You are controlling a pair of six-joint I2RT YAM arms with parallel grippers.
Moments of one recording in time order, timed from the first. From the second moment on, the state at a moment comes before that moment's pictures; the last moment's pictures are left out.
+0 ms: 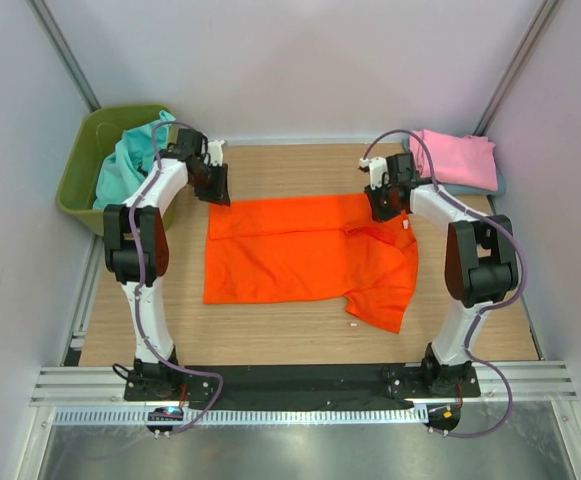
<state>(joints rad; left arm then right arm) -0.11 2.11 1.77 -0.74 0.34 0.02 0.16 1.85 1.31 -0.42 -0.17 -0.29</state>
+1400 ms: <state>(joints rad) -0.11 2.35 1.99 -0.86 0.32 0.02 0.13 2.02 1.41 -0.39 -0.18 -0.25</state>
